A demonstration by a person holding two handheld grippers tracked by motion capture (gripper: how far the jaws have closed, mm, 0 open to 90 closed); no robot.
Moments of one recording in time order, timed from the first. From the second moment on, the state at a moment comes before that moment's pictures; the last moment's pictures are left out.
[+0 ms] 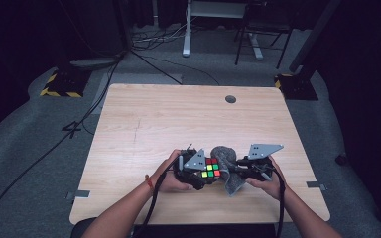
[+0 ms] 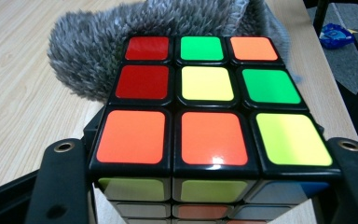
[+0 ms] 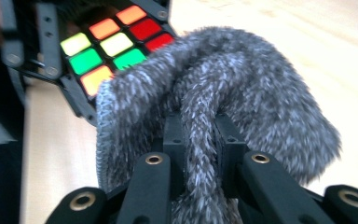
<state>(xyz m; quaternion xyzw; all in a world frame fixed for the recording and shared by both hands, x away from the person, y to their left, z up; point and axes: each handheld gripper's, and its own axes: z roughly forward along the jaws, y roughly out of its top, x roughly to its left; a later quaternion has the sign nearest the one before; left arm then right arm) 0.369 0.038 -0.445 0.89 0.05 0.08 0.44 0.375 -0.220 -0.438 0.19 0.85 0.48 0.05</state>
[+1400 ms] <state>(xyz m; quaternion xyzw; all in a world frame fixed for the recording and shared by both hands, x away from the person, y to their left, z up) 0.369 0.038 -0.440 0.89 0.05 0.09 0.44 0.360 -0.205 -0.422 0.15 0.85 0.49 0.09</state>
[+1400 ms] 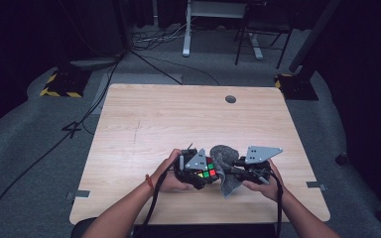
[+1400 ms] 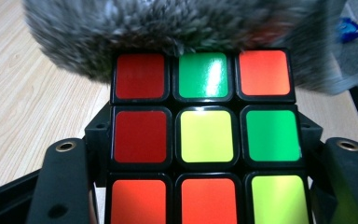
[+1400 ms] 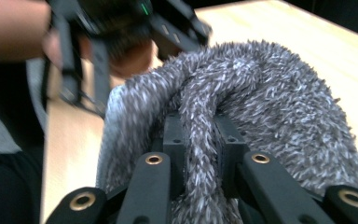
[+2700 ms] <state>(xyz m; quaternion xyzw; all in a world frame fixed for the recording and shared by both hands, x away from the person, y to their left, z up) 0.370 0.030 -0.455 0.91 0.04 0.10 0.40 0.358 -0.210 -0.422 0.14 0.84 0.52 0.05</state>
